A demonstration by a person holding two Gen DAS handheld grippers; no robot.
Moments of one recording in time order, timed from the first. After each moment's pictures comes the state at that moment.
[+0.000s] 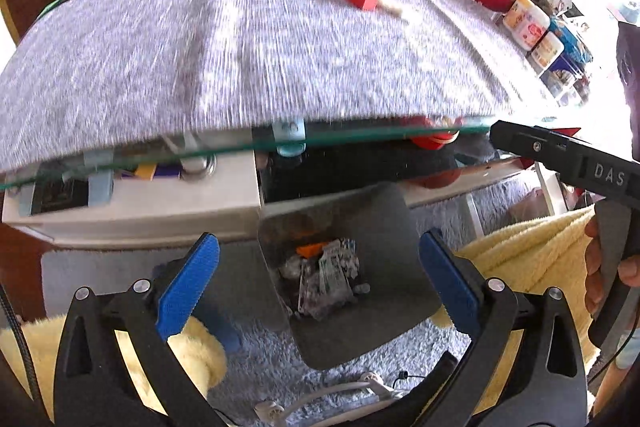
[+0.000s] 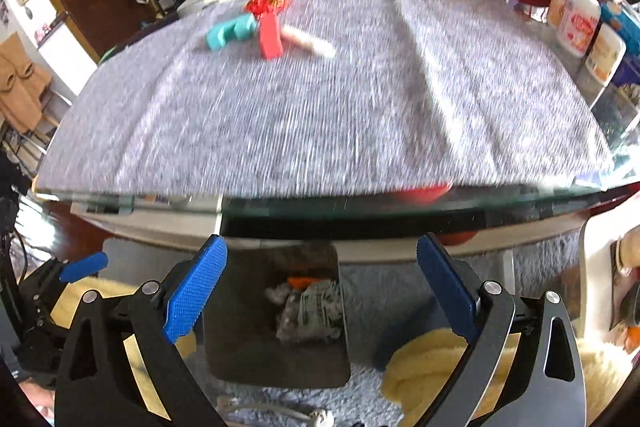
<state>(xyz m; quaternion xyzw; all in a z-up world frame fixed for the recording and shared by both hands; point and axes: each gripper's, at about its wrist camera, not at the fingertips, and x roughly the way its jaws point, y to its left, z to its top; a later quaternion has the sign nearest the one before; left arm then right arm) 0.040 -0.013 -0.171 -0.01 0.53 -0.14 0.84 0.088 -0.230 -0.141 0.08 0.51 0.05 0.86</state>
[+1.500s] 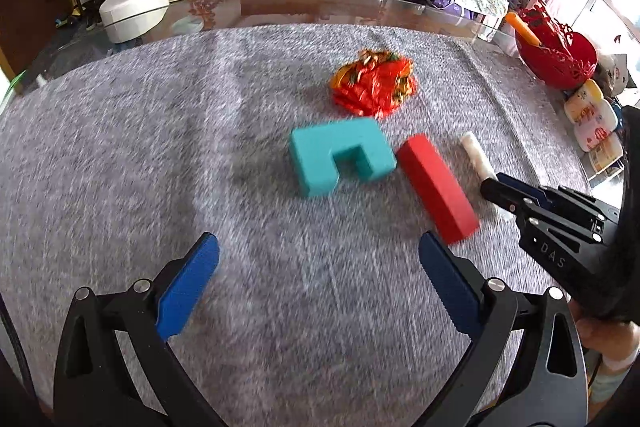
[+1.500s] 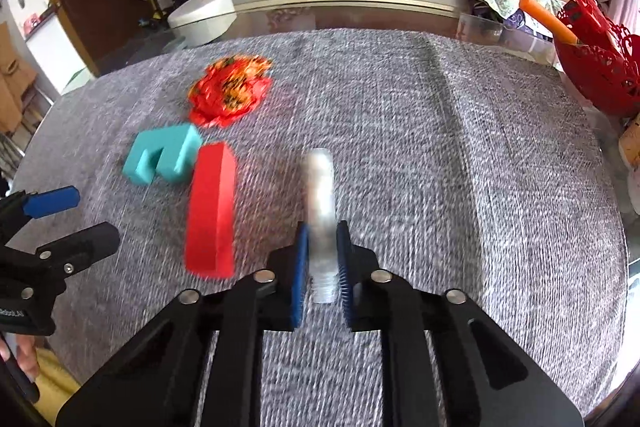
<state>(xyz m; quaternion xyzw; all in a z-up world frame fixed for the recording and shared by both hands) 0.284 -0.031 -0.150 0.00 0.52 -0.12 0.85 0.284 -0.221 -0.154 0.03 0.49 0.07 0.87</state>
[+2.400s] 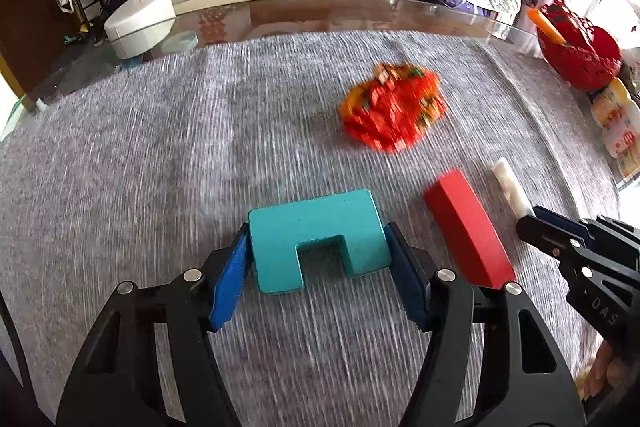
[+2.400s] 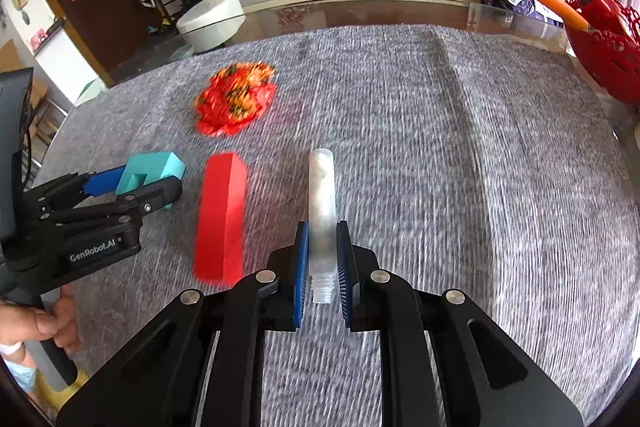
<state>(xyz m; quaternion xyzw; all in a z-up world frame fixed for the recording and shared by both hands) 0.306 -0.042 -0.163 0.03 0.51 -0.10 0.86 0.275 -0.227 -0.155 0.06 0.50 0.09 0.86</state>
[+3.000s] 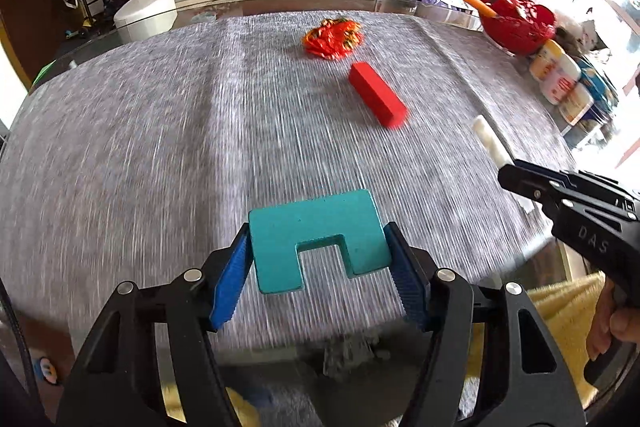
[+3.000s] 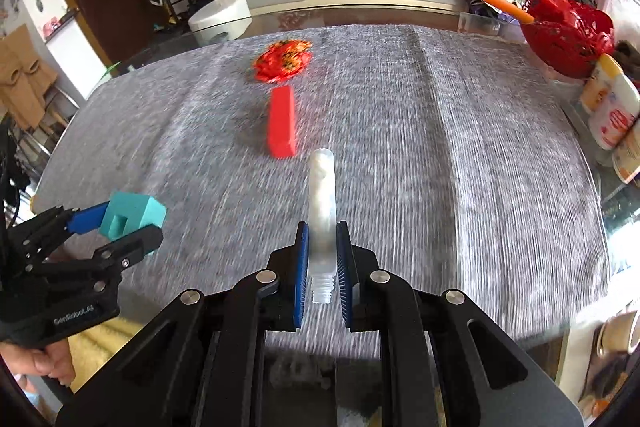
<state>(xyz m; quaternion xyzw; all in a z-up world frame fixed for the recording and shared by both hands) 0.145 -0.027 -0.124 0.02 0.50 -0.12 0.86 0.153 -0.216 -0.109 0.04 0.49 0.09 0.87</state>
